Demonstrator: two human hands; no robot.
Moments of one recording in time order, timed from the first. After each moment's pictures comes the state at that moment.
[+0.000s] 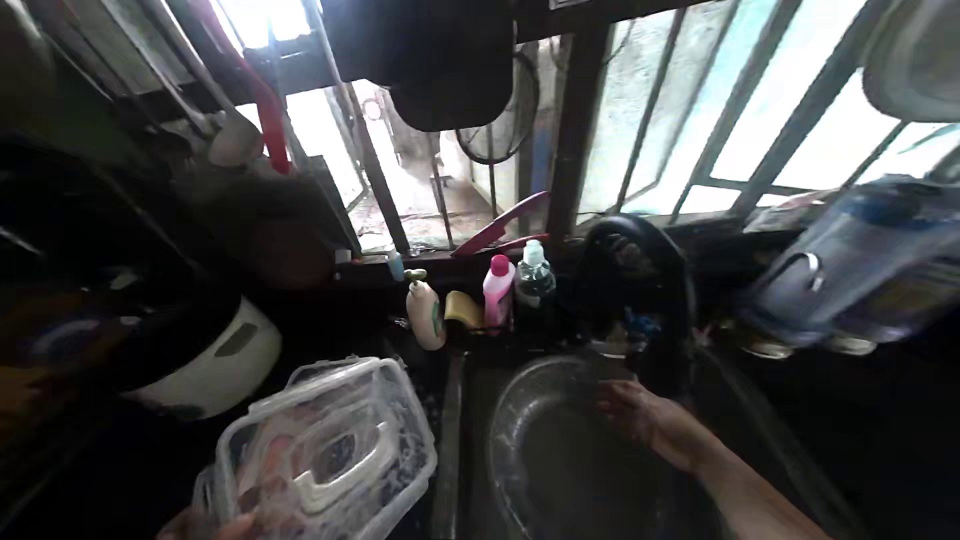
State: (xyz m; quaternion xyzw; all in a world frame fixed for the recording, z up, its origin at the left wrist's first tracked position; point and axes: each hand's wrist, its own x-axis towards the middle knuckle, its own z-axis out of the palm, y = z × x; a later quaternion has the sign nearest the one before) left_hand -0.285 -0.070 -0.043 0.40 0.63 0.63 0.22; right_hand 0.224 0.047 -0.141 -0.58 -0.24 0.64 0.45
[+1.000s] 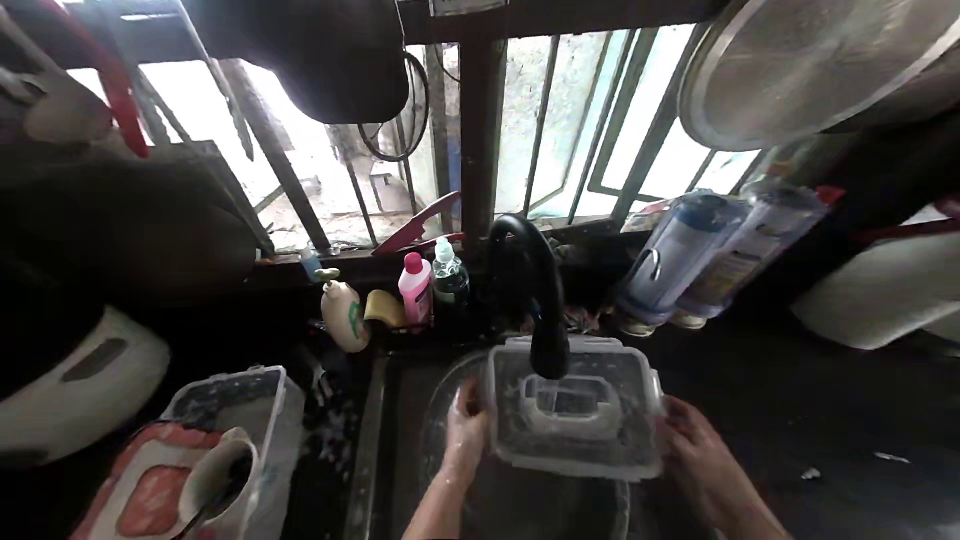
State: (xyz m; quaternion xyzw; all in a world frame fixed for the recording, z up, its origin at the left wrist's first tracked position) left_hand 0.046 0.050 -0.189 0.48 0.49 0.42 0.59; right_hand 0.354 -0.074 -0.157 -0.72 -0.33 0.34 0.50
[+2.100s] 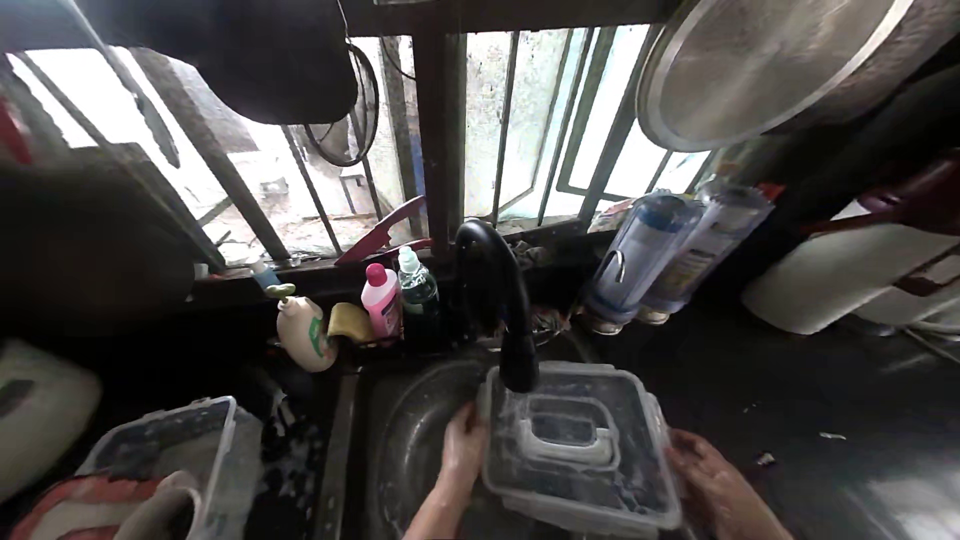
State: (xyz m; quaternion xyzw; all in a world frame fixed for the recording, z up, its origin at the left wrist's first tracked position) left_hand 0.079 0.046 -0.184 0.50 0.54 0.29 0.61; right_hand 0.371 -0.116 -0.137 -0.71 -0.24 0.41 0.51
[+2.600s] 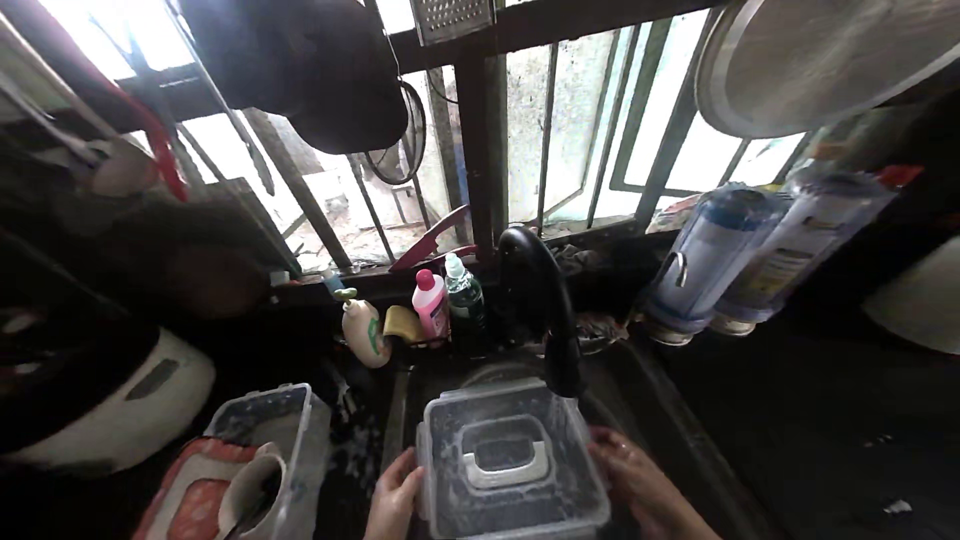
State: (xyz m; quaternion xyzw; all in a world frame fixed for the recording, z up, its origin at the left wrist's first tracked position) left_hand -0.085 -0.002 -0.147 0.40 0.61 0.38 0.57; right_hand 0.274 -0.036 -0.193 -0.59 -0.26 0.60 0.48
